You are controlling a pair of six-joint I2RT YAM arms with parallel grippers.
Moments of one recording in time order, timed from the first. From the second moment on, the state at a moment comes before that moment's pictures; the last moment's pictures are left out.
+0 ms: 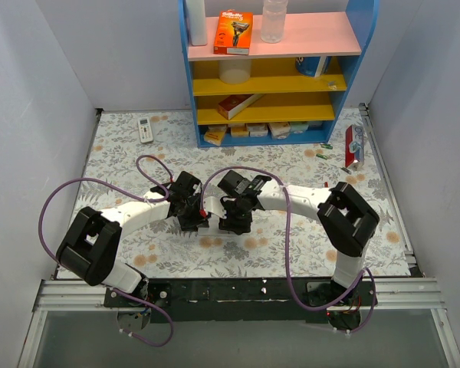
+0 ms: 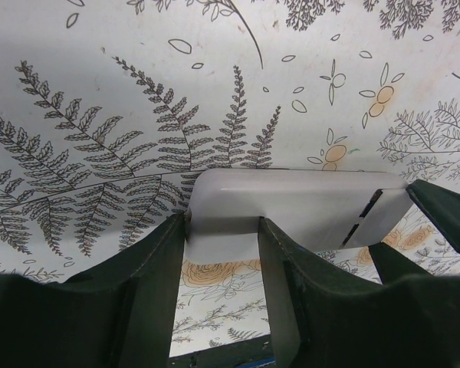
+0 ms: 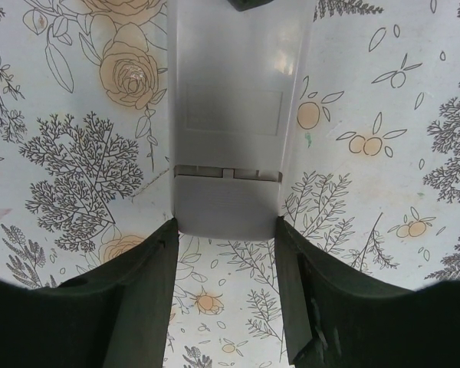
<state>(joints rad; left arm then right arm) -0.57 1.47 0.77 -0.49 0.07 -0.85 0.96 1.82 1.23 -0.64 -0.27 -0.67</state>
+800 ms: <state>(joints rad) -0.57 1.45 0.76 -0.48 0.08 -0.85 0.97 1.90 1.34 -0.75 -0.27 -0.67</state>
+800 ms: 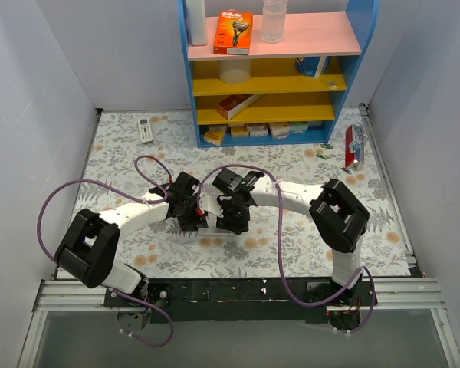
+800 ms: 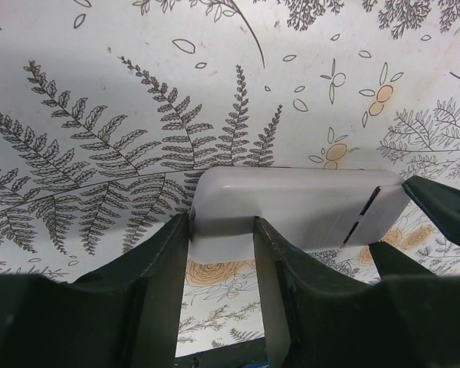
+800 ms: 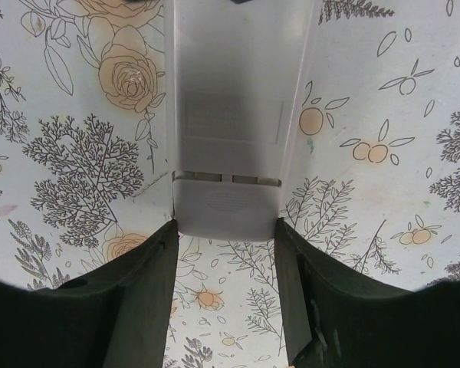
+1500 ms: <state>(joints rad) -0.57 1.44 0.76 -0.48 0.07 -0.86 0.98 1.88 1.31 -0.72 -0.25 -0.63</state>
